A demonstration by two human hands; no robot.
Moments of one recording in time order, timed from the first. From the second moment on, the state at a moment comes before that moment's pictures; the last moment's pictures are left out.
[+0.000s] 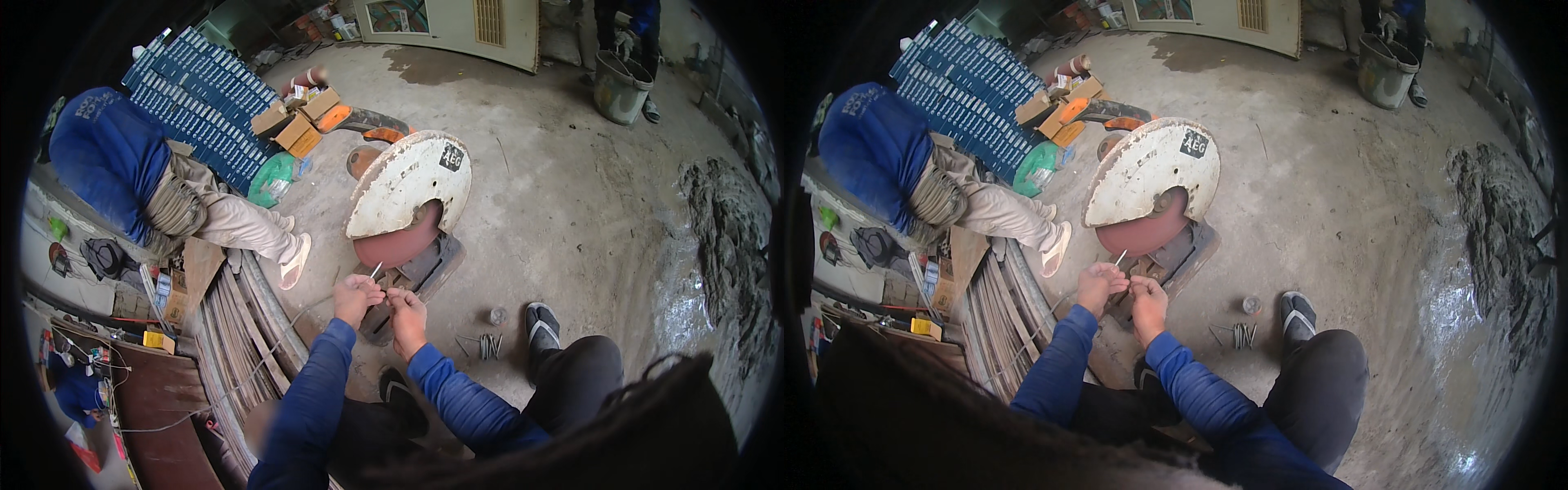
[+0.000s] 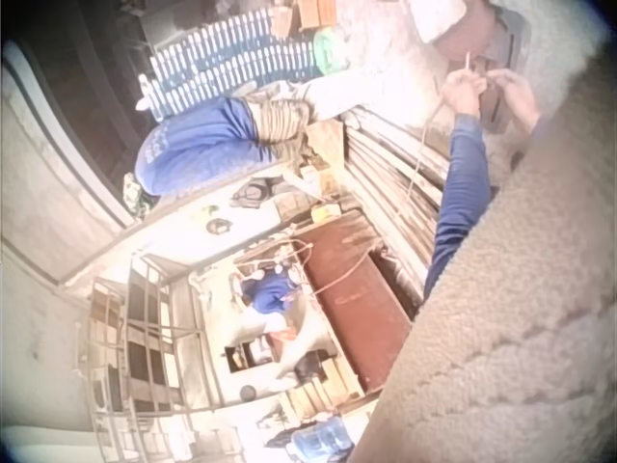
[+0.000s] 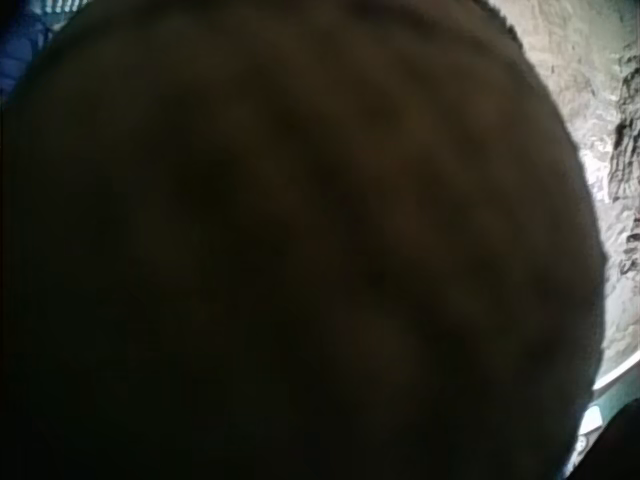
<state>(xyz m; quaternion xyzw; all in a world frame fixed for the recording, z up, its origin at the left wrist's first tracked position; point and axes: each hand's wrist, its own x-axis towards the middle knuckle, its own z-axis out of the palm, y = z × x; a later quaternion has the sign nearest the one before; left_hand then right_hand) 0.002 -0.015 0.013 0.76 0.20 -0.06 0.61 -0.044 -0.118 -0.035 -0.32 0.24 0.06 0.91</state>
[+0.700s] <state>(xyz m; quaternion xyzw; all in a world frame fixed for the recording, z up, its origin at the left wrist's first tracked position) 0.007 -0.014 -0.004 0.83 0.21 -0.01 0.51 -0.045 -0.124 -0.030 -0.32 0.25 0.07 0.91</state>
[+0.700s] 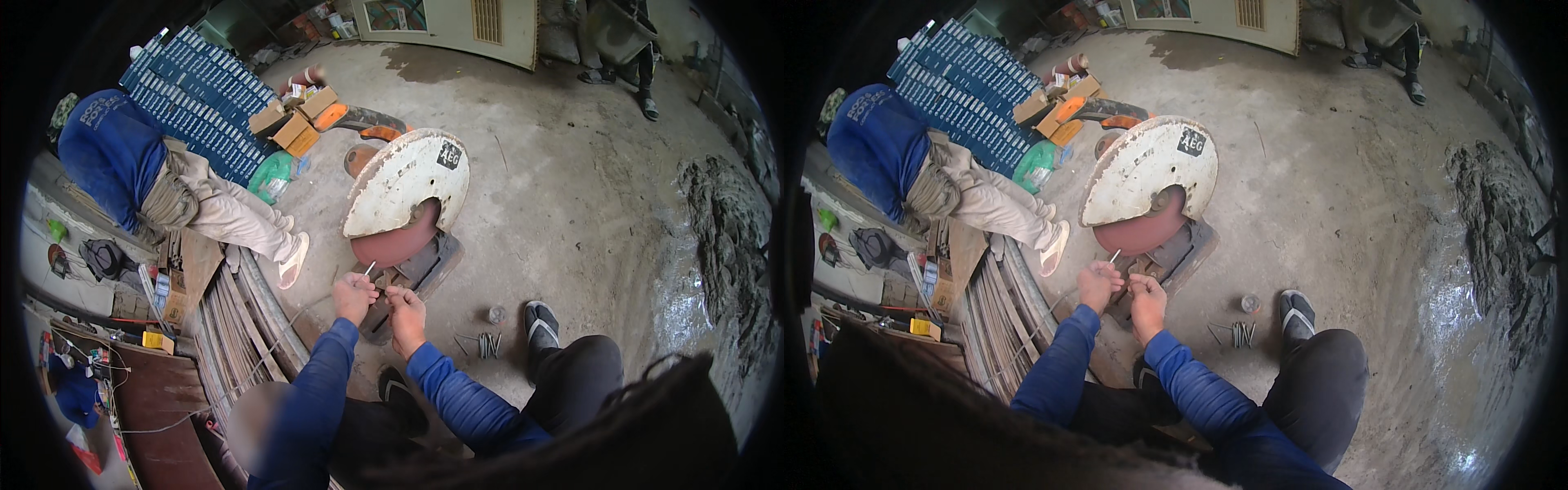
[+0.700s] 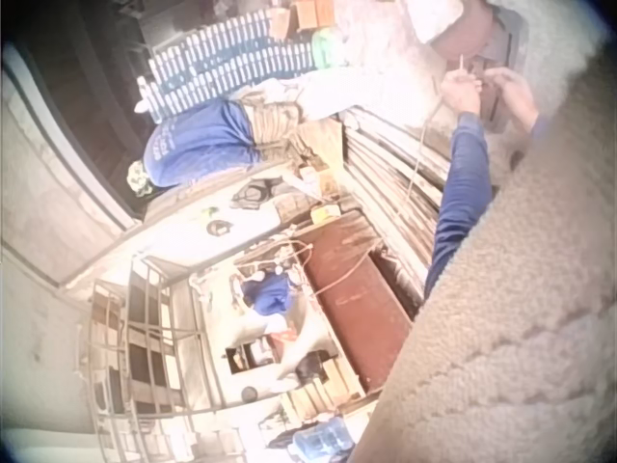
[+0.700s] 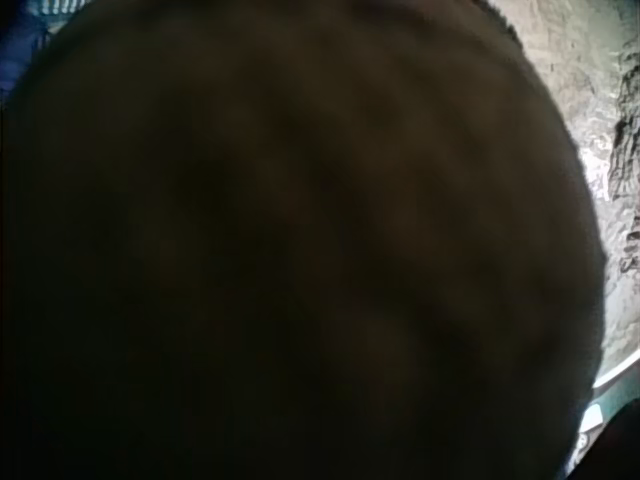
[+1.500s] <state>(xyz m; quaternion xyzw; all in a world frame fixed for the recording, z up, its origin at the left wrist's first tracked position) 0.011 -0.022 -0.005 0.85 0.21 0.09 0.48 -0.043 -0.119 -0.034 -0.32 0.25 0.08 0.91</state>
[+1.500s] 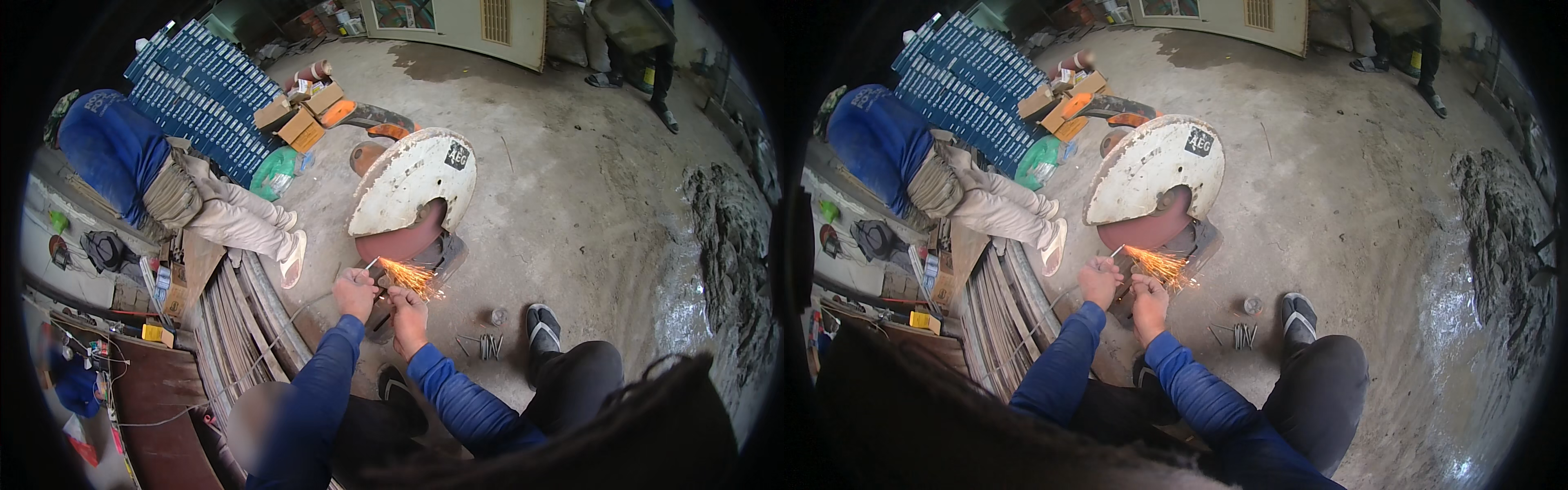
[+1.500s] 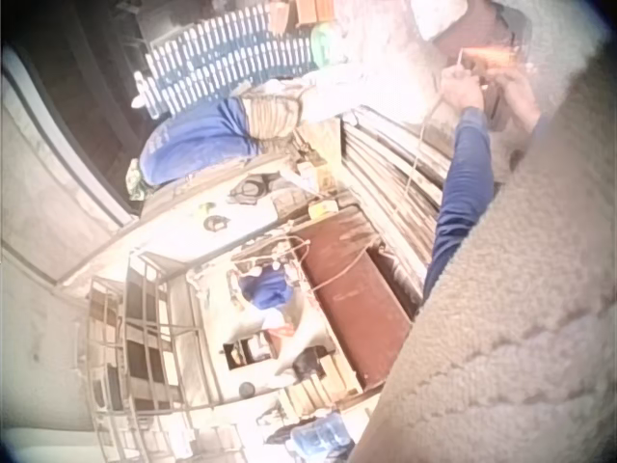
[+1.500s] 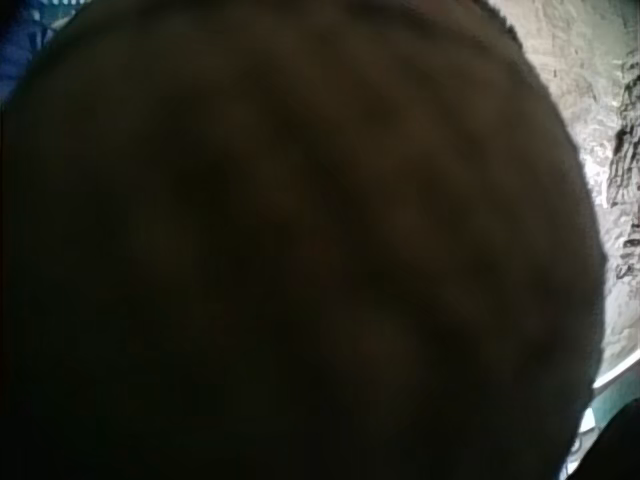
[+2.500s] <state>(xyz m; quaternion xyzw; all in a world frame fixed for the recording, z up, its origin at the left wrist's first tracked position) -0.006 -0.025 0.026 0.70 0.18 -0.13 0.68 -0.046 -0.125 -0.032 -0.32 0.23 0.06 0.92</state>
